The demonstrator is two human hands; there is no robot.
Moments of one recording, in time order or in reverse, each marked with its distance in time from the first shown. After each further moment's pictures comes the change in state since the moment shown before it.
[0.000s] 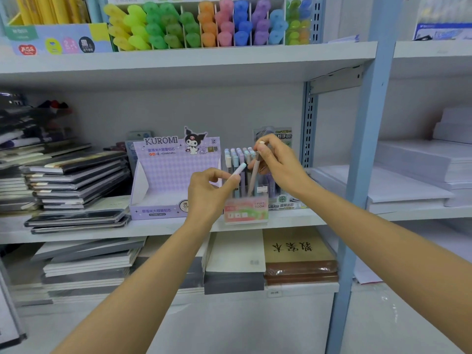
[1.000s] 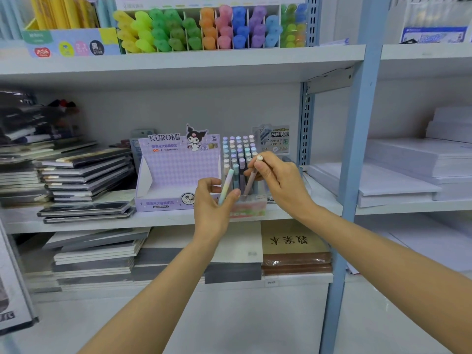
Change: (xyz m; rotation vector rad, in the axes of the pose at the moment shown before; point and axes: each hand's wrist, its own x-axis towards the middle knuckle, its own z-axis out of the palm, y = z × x) left_hand -0.044 -0.016 0.009 -0.052 0.075 -0.029; right_hand -0.051 -0.012 0.005 -0.174 0.073 -0.272
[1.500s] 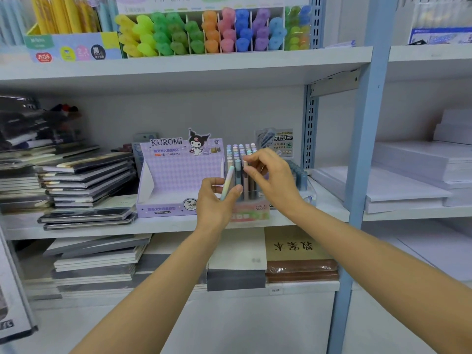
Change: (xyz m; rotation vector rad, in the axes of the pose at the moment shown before) left_hand 0.023 0.004 0.004 -0.006 -0.025 -0.119; right_hand 0.022 0.020 0.023 -0.108 0.041 -0.002
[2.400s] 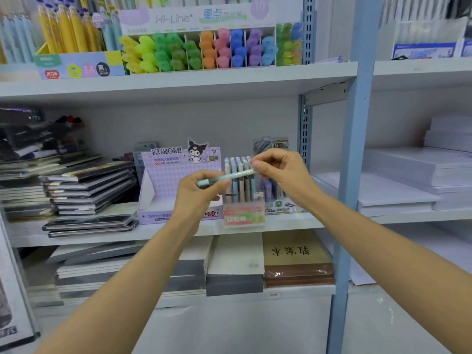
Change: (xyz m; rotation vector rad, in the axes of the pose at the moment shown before) left_hand 0.009 0.037 -0.037 -0.172 -0.155 0.118; right_hand 0.012 -0.010 -0.047 0.546 -0.125 0.284
